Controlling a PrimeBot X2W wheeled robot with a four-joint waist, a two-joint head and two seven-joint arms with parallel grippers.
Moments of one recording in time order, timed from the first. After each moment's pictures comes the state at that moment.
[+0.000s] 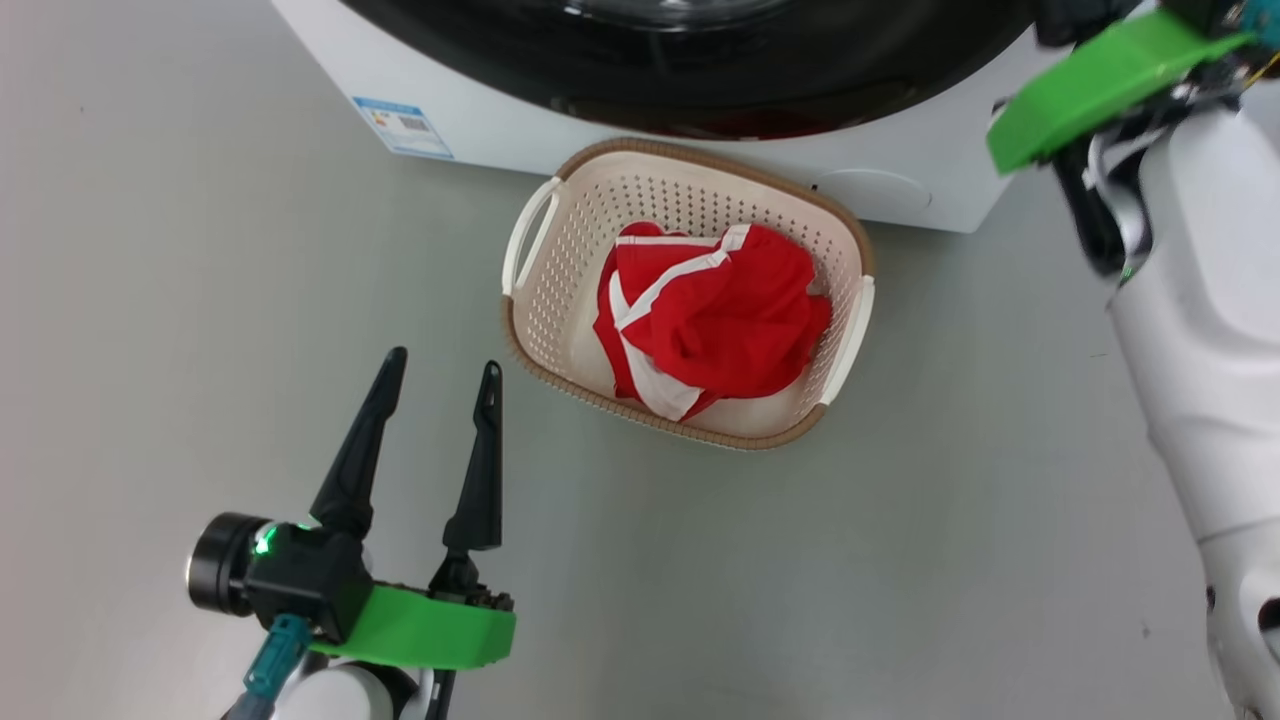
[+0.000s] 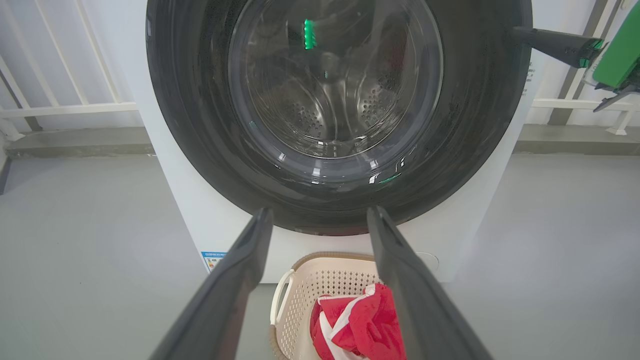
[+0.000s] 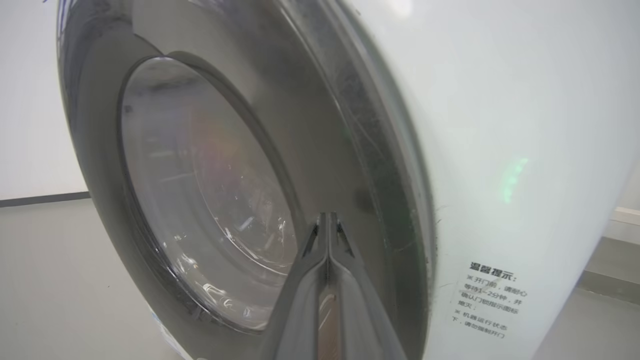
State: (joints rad) left arm -0.25 0.04 -0.21 0.04 -0.16 0.04 -0.25; right arm -1.06 -0.15 0.17 0.77 0.26 0.13 -0.26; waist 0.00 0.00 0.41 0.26
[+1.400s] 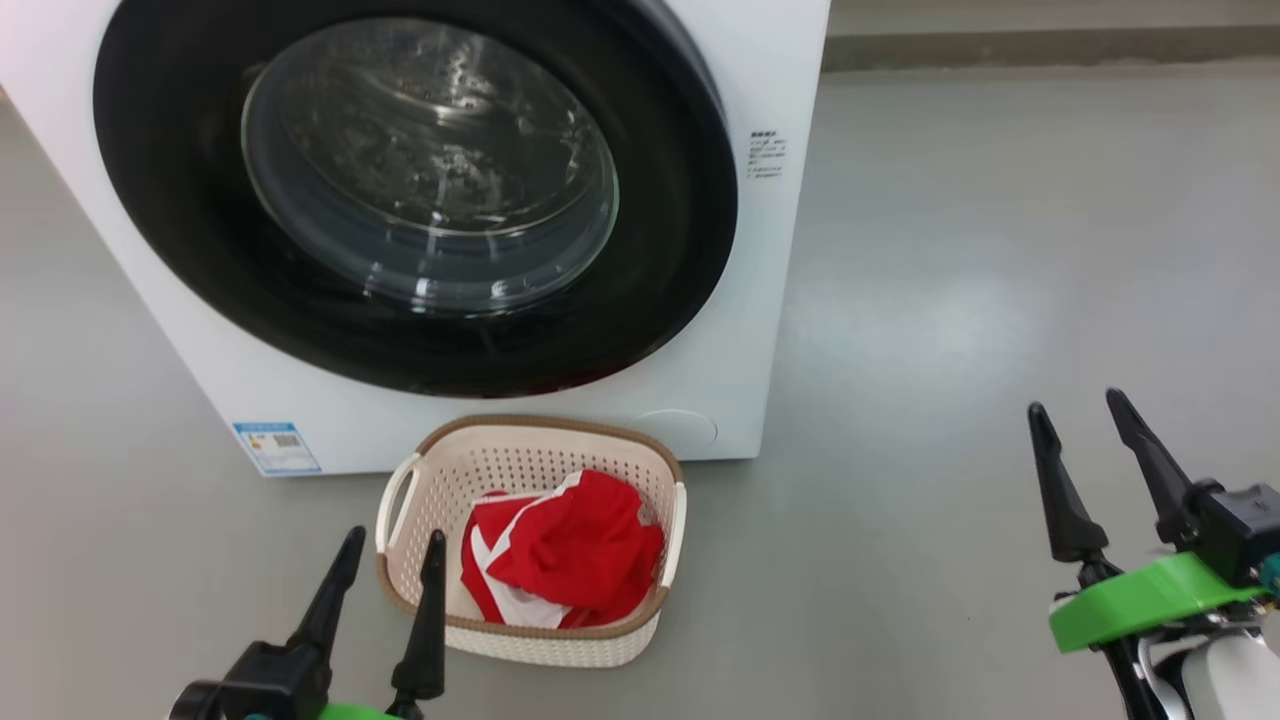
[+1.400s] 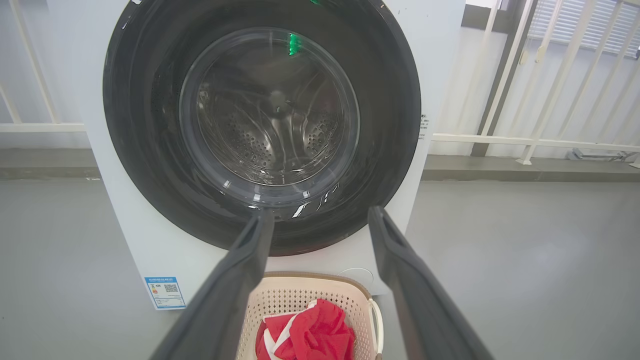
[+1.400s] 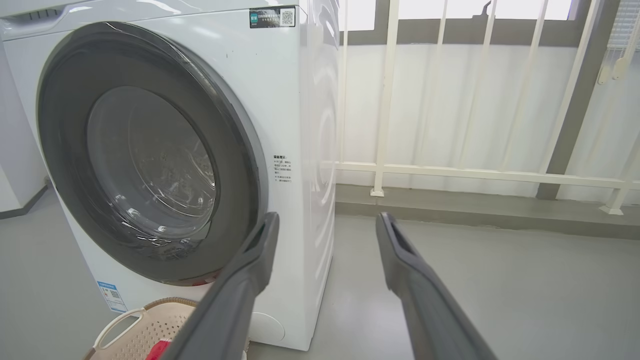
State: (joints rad) left arm -0.06 0.06 -0.13 0.19 -0.22 -0.02 -0.25; right arm -0.14 -0.15 -0.04 0.26 0.27 0.13 -0.26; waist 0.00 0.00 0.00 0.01
